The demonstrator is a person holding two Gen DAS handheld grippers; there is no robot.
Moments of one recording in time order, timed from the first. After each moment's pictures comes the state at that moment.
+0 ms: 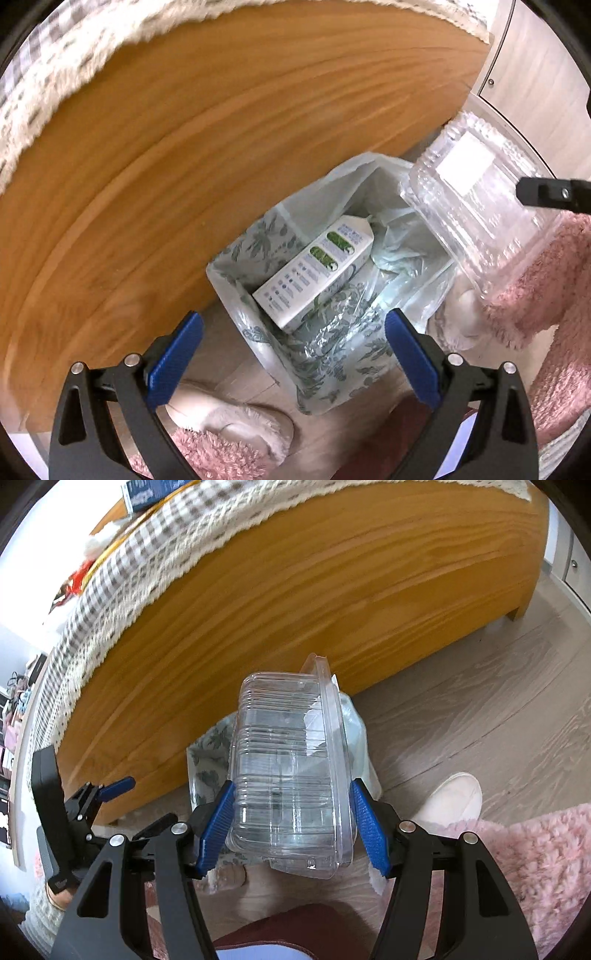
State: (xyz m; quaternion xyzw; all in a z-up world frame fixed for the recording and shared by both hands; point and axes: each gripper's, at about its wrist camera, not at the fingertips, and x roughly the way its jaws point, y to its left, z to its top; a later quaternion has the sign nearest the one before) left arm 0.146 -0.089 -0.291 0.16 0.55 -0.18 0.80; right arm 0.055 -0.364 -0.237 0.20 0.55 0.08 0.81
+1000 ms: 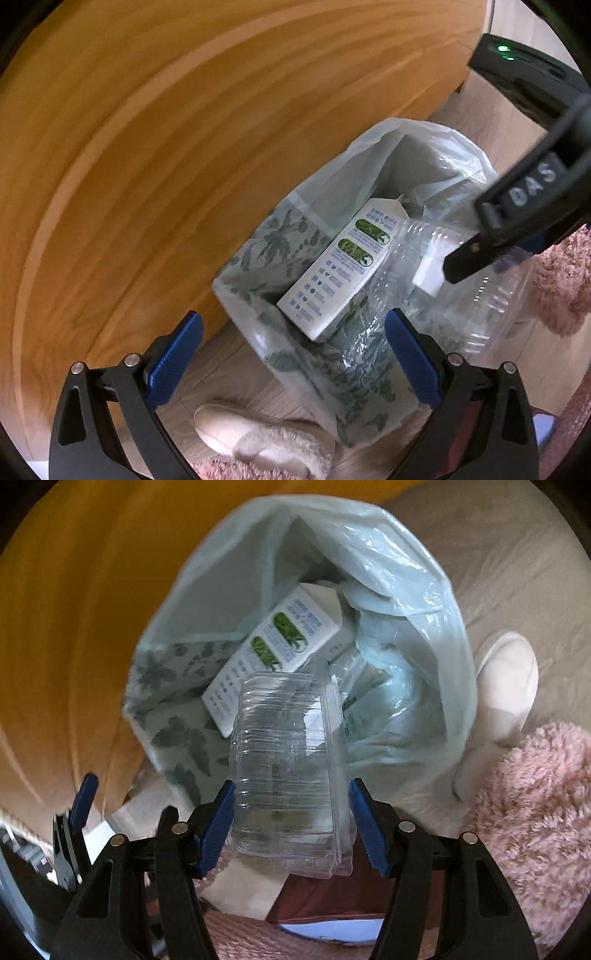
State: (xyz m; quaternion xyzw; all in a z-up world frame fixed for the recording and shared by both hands) left arm 0.164 -0.106 -0.340 0.24 0.54 -0.16 0.79; right arm 0.125 -0.316 -0.381 0.29 0.77 0.00 0.56
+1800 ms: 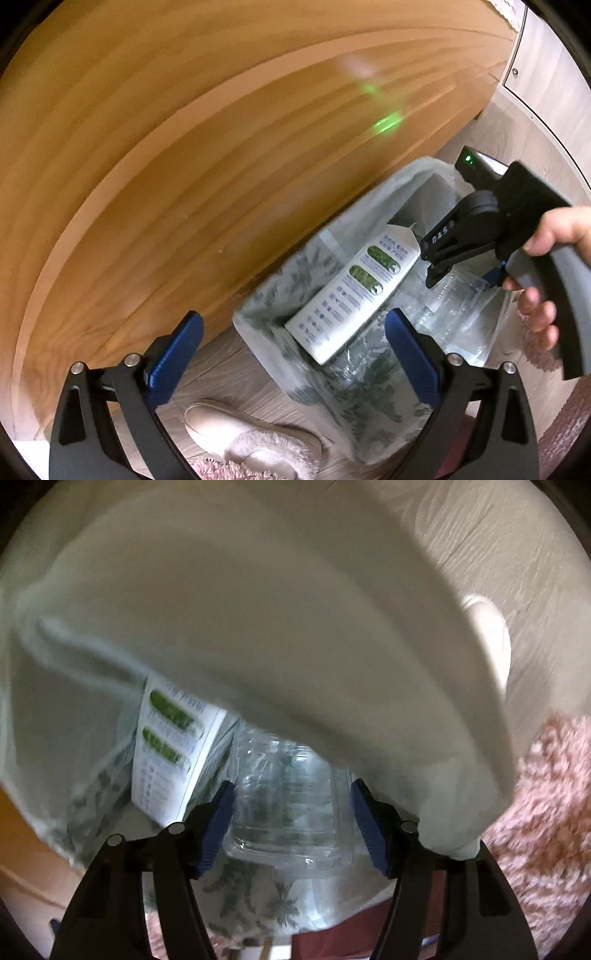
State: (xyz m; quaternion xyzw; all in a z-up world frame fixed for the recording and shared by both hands) left arm 0.188 -0.091 -0.320 0.19 0.55 -0.14 0.80; right arm 0.162 -0.337 -0.471 0.28 0.80 -0.17 0.50
